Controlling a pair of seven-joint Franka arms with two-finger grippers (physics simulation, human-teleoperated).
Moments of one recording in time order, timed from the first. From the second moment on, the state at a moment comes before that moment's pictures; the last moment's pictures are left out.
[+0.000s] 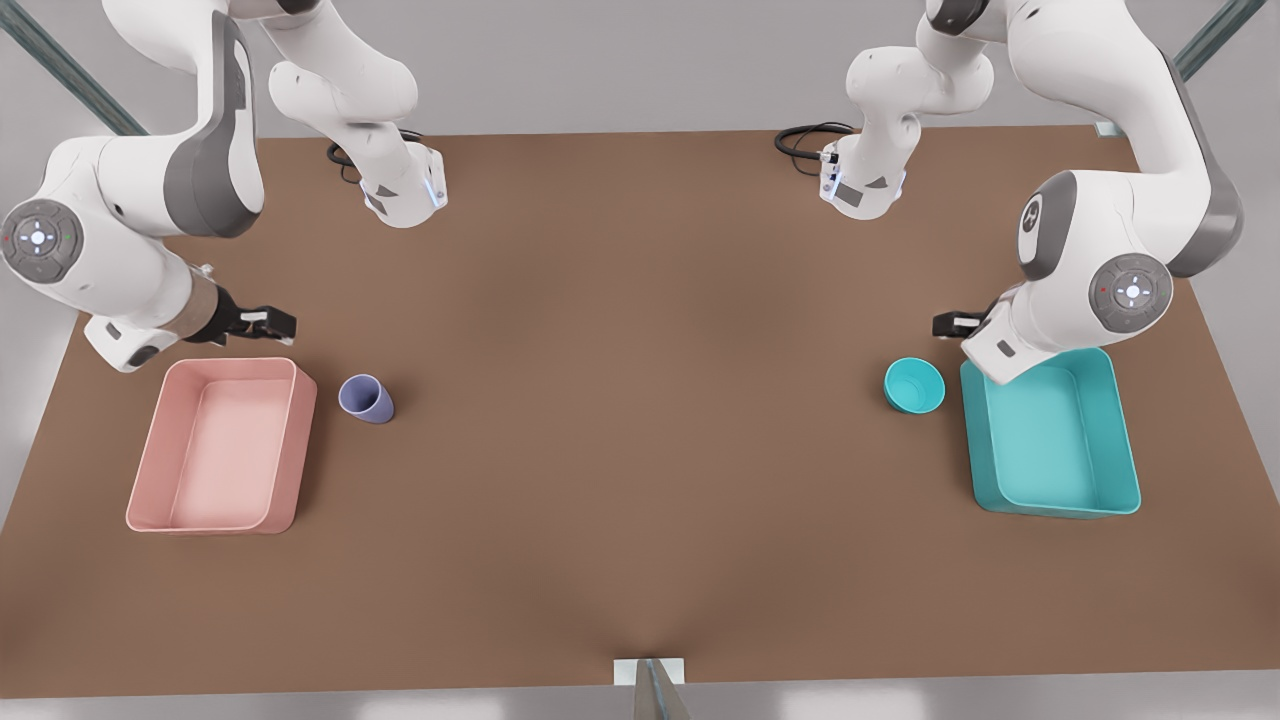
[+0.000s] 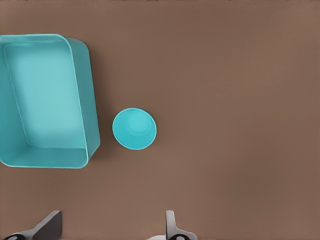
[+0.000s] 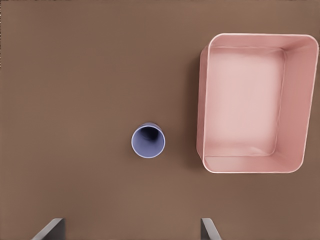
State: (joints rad) left arm -0.10 0.23 -0.04 -1.42 0.08 1.33 -0.01; right arm -0.01 0.09 0.04 -1.55 -0.03 1.47 0.02
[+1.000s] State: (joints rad) left arm -0.17 0.39 -0.03 -2.20 0.35 2.25 -0.09; right arm -0.08 0.16 0.05 -2.25 -0.03 2.32 0.06
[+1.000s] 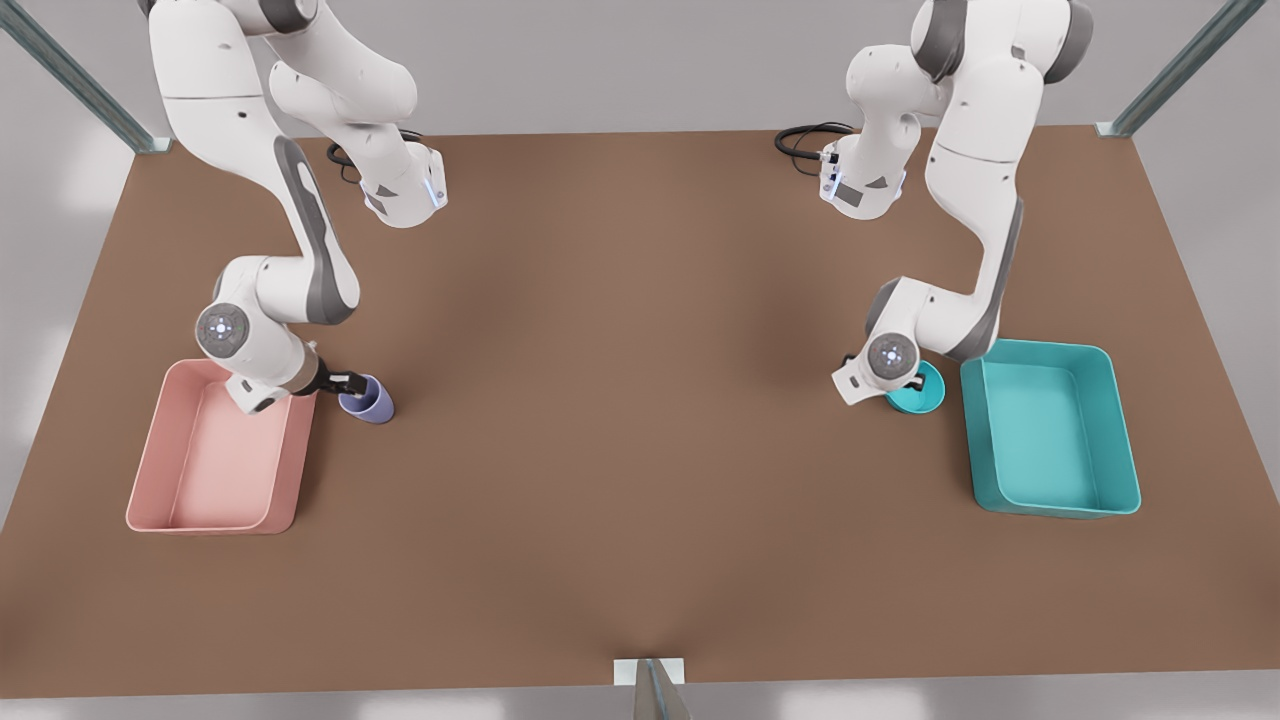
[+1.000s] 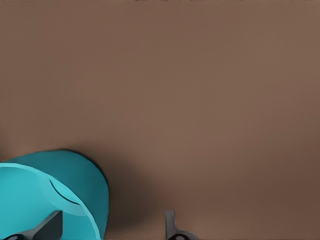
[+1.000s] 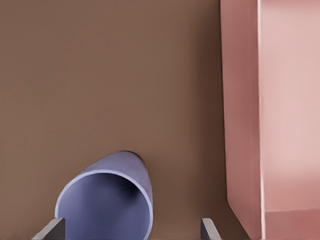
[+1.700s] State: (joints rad) left arm -0.12 0.27 -0.02 -1.83 0.37 2.01 -0.15; right arm -0.10 0.25 0.05 -2.34 -0.03 2.45 0.03
